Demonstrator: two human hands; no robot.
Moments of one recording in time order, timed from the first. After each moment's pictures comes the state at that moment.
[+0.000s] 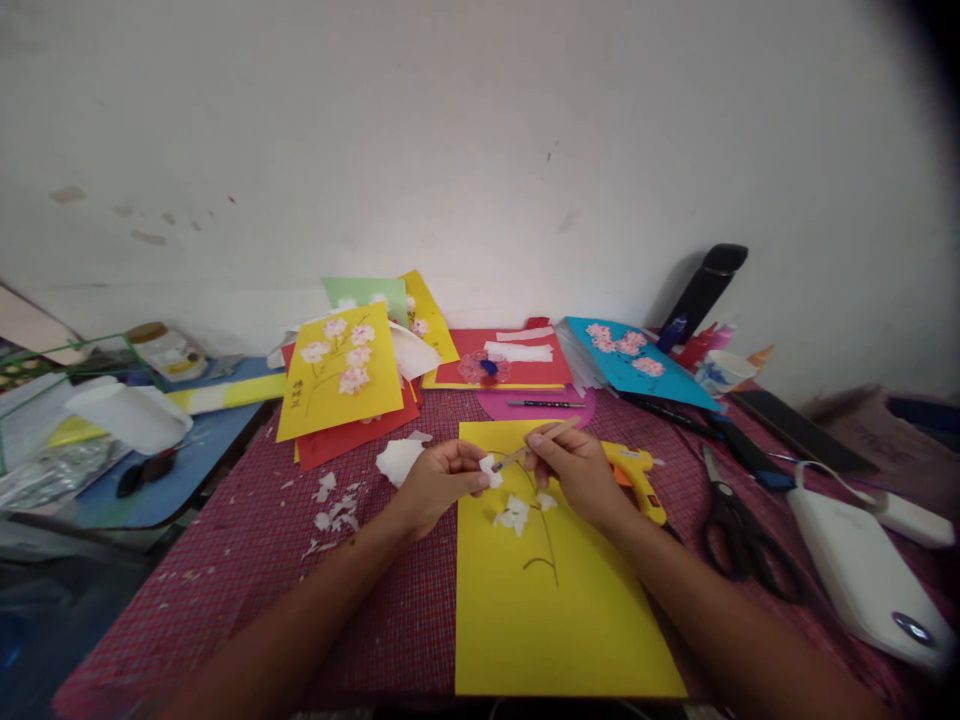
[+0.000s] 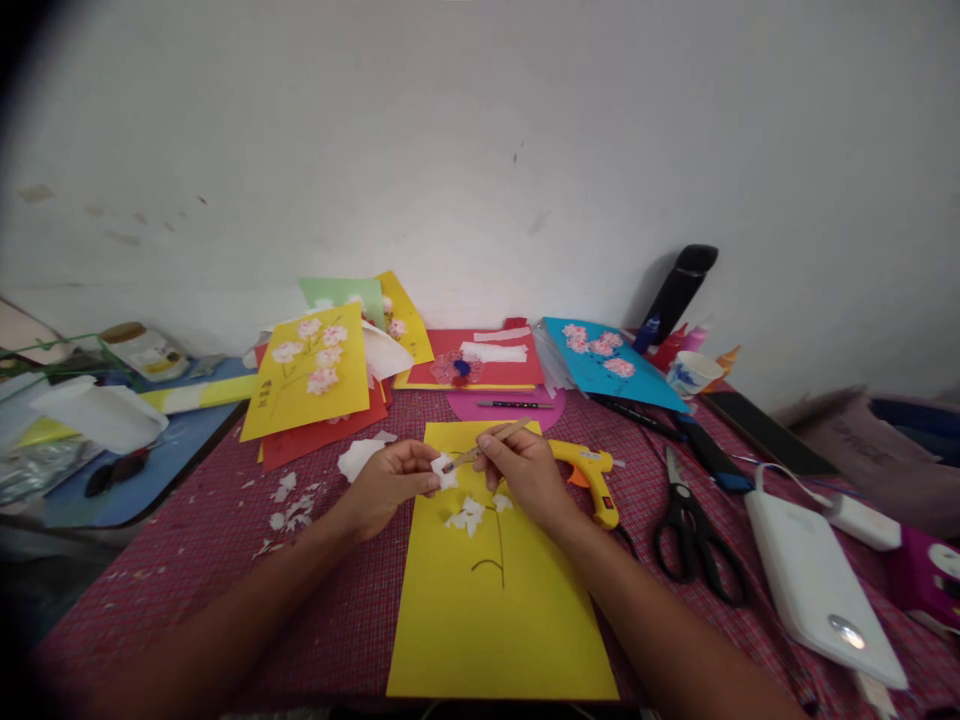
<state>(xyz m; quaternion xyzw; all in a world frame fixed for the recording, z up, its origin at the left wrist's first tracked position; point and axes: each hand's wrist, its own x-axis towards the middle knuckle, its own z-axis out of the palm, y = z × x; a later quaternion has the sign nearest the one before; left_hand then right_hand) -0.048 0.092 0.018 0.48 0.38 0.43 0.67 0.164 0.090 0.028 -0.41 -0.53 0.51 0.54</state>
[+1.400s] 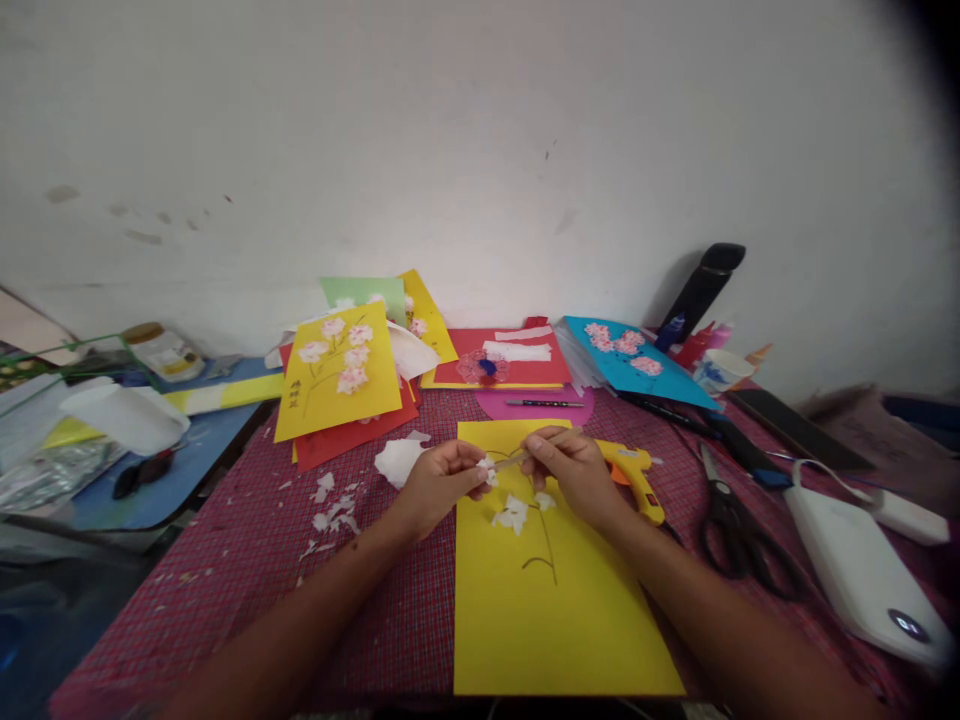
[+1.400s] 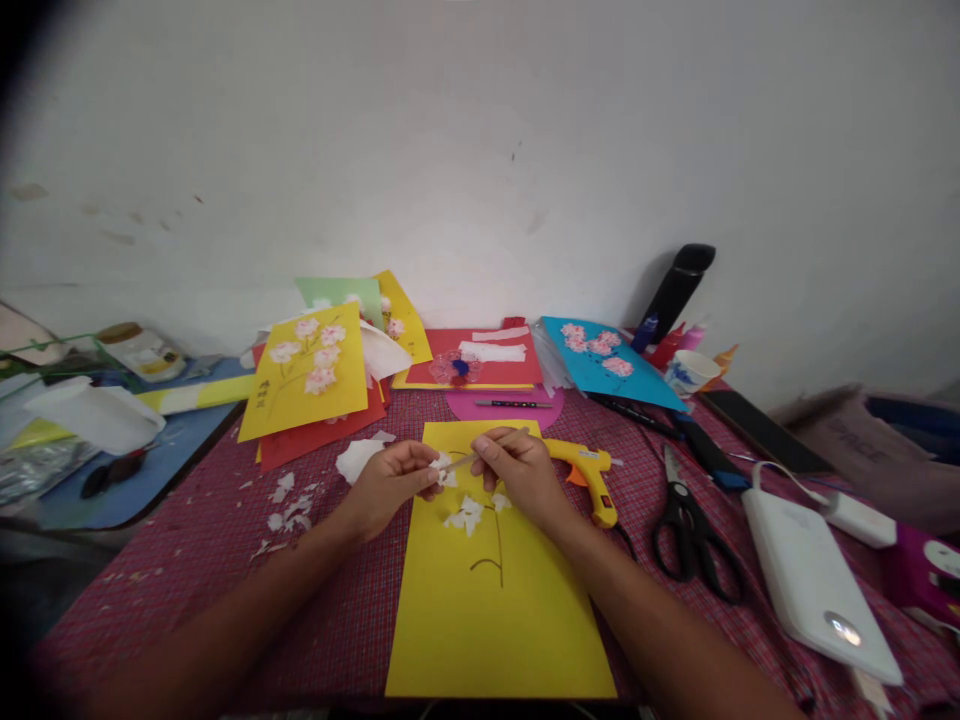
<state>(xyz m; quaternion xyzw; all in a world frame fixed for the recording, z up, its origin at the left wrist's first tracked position) -0.045 0.089 0.017 0.48 0.40 0.43 0.65 0.165 0.086 0.031 -0.40 -0.58 0.48 0.53</state>
